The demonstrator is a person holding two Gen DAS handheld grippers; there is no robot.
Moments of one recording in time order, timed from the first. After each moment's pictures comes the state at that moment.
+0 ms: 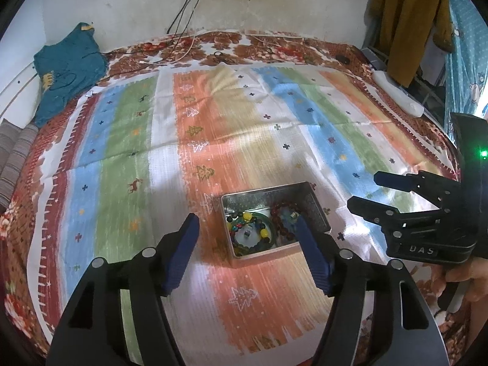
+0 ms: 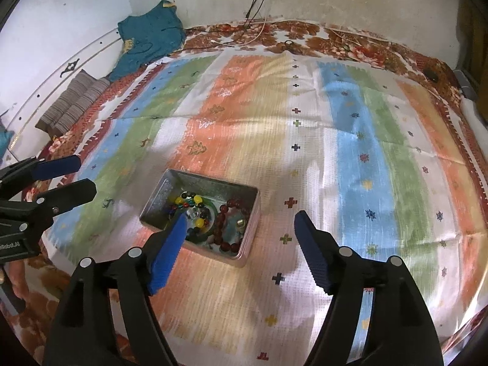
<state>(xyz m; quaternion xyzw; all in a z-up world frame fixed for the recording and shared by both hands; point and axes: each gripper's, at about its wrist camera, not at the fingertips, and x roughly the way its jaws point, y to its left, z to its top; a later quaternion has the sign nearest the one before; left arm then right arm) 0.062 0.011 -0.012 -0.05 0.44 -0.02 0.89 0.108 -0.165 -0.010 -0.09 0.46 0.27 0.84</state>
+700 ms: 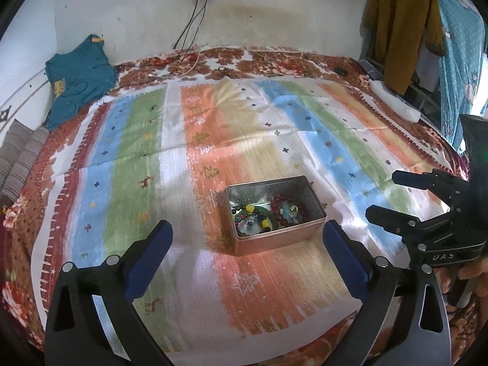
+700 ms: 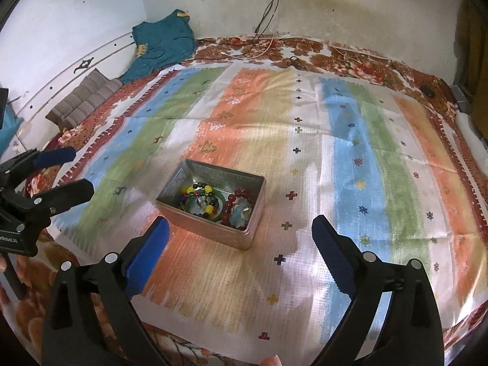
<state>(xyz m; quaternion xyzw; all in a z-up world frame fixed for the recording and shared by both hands) 0.015 0.004 -0.009 -0.04 0.40 -0.01 0.91 0.061 -0.179 0.003 -0.10 0.41 0.28 0.86</state>
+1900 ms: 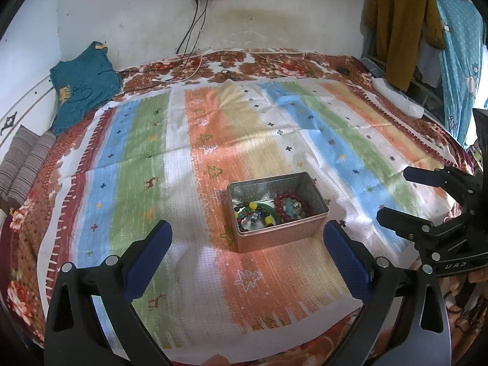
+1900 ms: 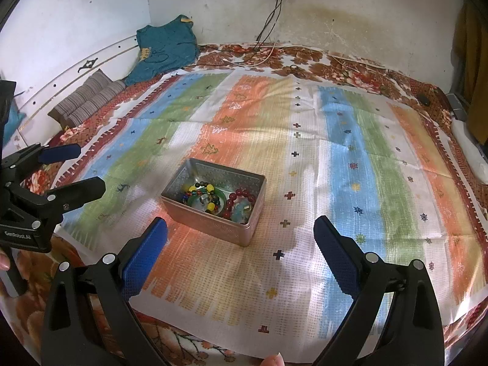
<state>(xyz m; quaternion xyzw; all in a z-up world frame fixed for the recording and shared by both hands) 0.005 -0.001 -0.012 -0.04 0.40 0.01 0.92 0.045 -0.186 0.005 -0.10 0.39 0.28 0.87</state>
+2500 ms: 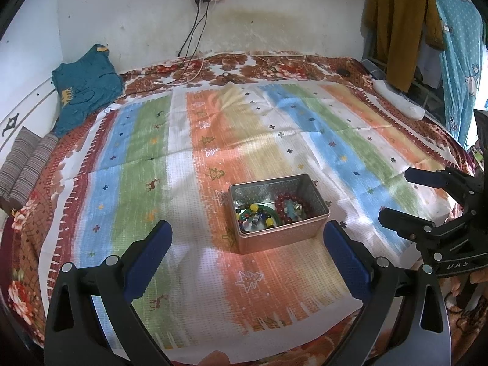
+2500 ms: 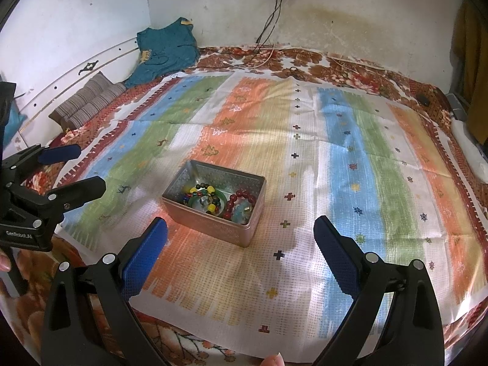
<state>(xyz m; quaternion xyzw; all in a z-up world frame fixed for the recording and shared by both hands) 0.004 0.003 -0.012 -0.03 0.39 0.01 0.92 0.043 -0.189 0.004 -0.10 0.39 0.28 0.87</state>
